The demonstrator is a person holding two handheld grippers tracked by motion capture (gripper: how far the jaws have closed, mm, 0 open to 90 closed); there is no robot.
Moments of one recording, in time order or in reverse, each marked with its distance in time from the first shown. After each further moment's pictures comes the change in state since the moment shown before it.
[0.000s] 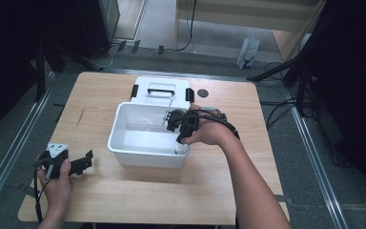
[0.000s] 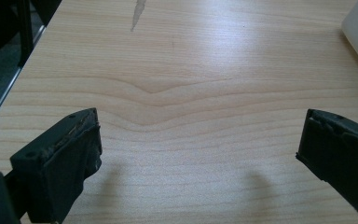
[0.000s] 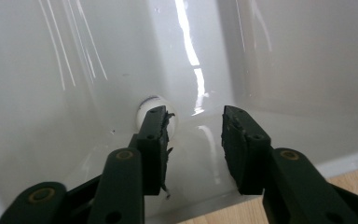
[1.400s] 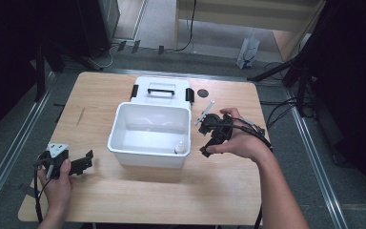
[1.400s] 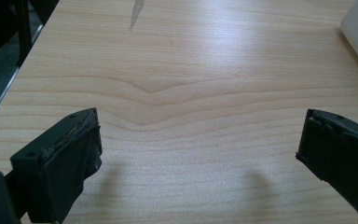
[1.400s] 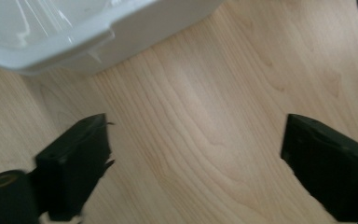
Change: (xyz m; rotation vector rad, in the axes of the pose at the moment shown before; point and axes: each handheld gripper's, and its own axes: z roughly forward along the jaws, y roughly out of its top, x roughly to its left) left arm 0.000 0.000 0.000 0.005 -0.001 0.002; right arm 0.002 -0.087 -0.027 -0.011 -0.073 0.276
